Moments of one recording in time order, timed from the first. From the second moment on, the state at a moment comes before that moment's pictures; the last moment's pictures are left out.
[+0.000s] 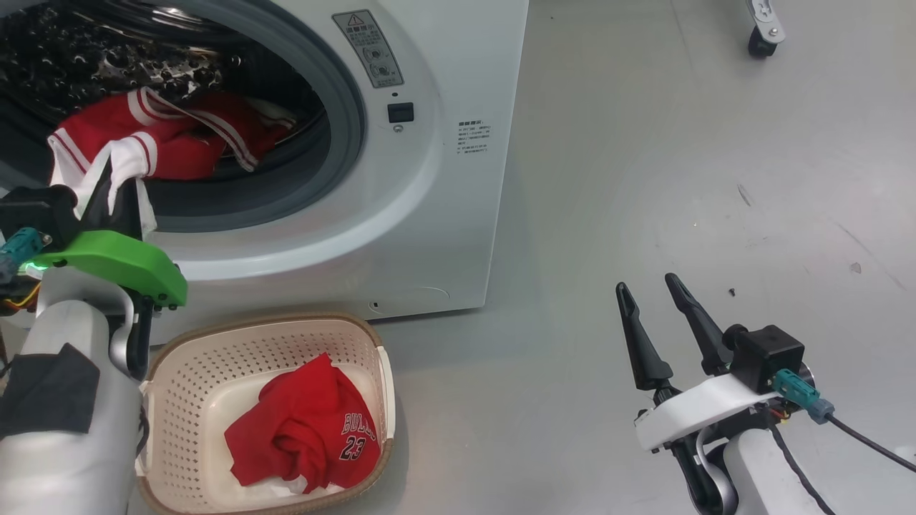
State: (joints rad) left arm -0.68 0.16 -0.07 0.78 -0.31 -0.12 -0.25; right arm -0.15 -0.05 0.26 0.27 0.35 0.12 -0.25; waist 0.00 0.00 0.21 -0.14
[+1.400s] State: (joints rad) left arm -0.33 0.10 -0.05 0.35 -0.26 -0.12 -0.19; right arm -0.12 -0.05 0.27 0.25 0.35 0.12 -0.25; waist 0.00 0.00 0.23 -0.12
